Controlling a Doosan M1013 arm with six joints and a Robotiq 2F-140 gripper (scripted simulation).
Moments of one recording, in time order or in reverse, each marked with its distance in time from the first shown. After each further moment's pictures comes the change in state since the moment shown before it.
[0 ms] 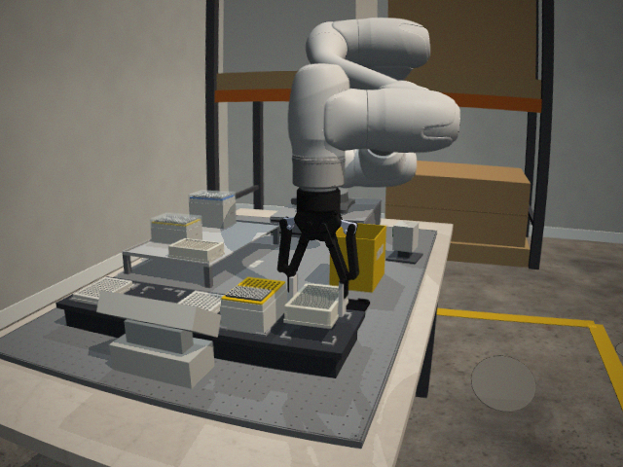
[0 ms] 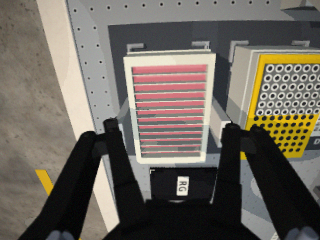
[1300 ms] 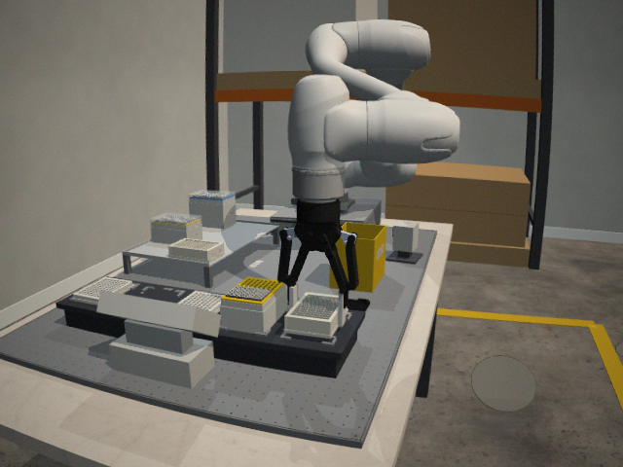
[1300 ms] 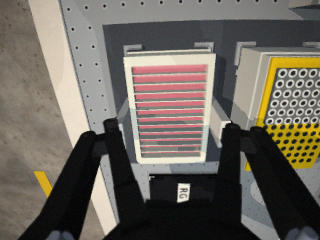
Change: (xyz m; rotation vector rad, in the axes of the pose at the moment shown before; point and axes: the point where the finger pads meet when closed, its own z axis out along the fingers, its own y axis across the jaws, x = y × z) arm 0.000 0.000 0.019 0.000 0.000 0.000
